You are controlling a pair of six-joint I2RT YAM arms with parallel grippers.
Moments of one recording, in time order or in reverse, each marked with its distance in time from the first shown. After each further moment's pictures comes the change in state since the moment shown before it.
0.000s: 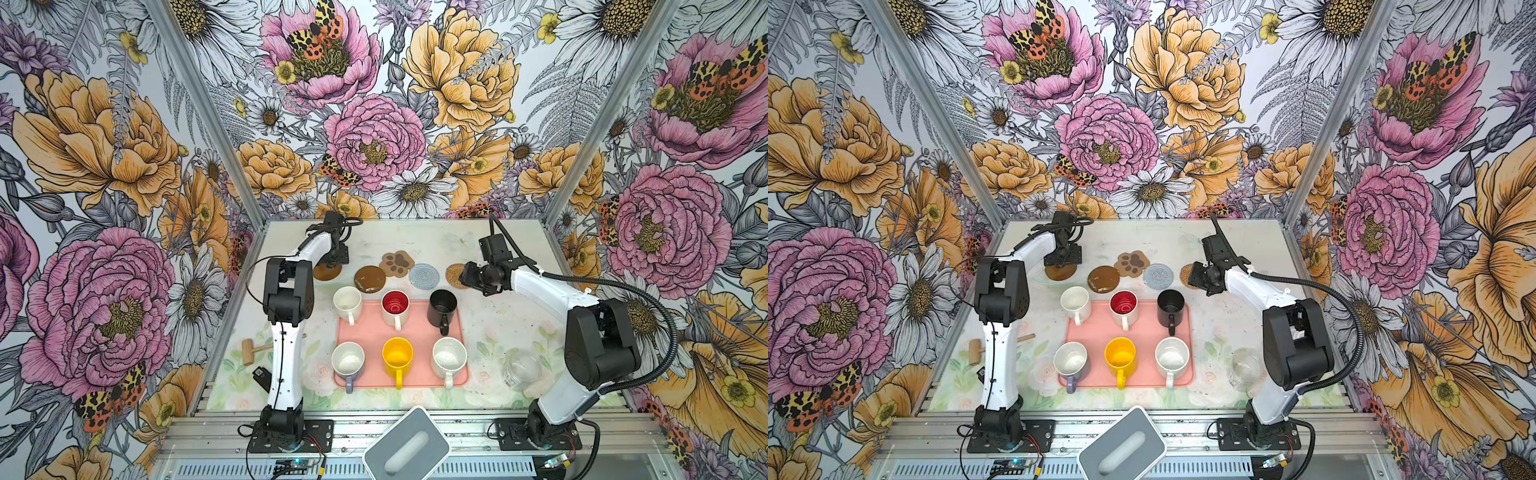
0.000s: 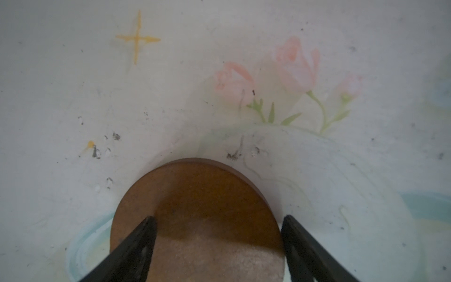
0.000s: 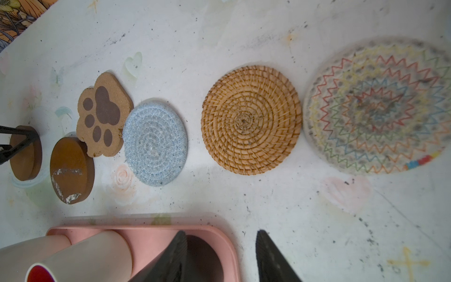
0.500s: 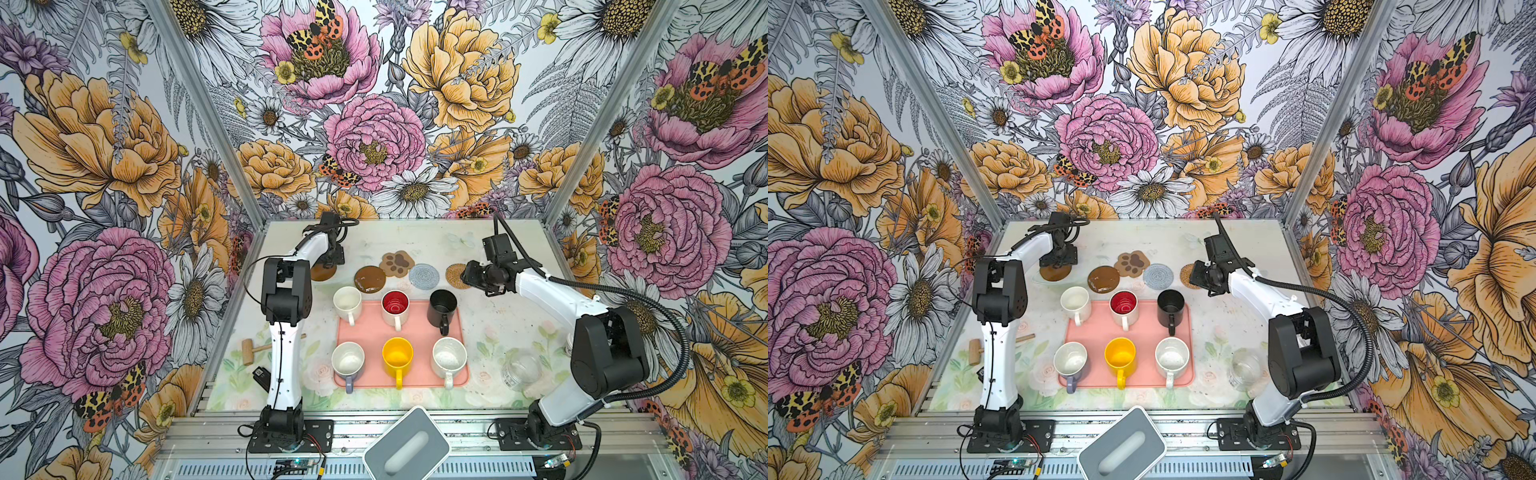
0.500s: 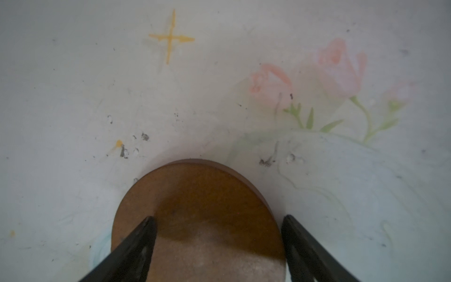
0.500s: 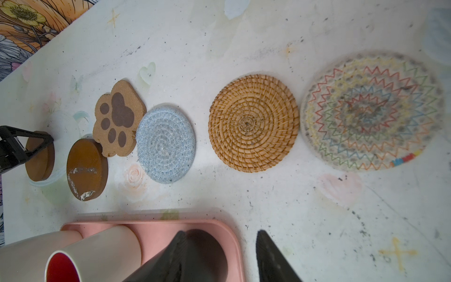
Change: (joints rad) left arm 0.025 0.000 -0.007 0.002 -0.038 0.003; right arm 0.000 -0.051 -0.012 0.003 0.000 0.005
